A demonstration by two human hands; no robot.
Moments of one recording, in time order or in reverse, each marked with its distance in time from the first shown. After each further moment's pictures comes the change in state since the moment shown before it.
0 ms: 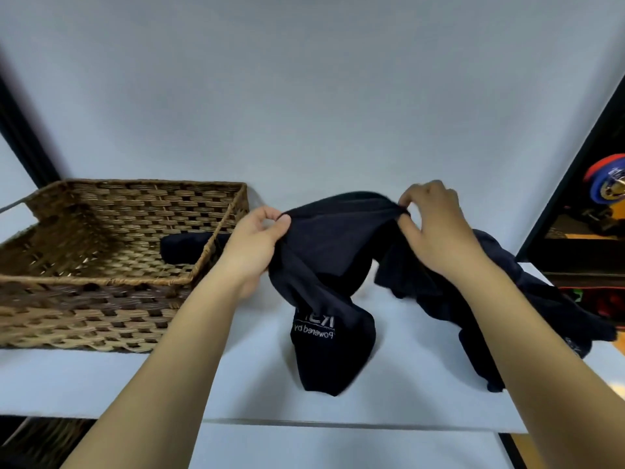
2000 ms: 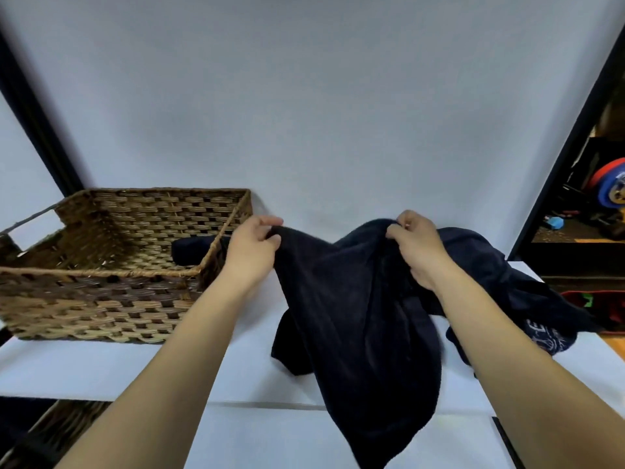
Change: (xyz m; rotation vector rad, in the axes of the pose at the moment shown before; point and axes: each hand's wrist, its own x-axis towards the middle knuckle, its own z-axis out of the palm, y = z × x) left_hand -0.028 -0.001 0.002 0.098 0.169 0.055; right_hand -0.019 -0.011 0.019 0.859 -0.082 0.535
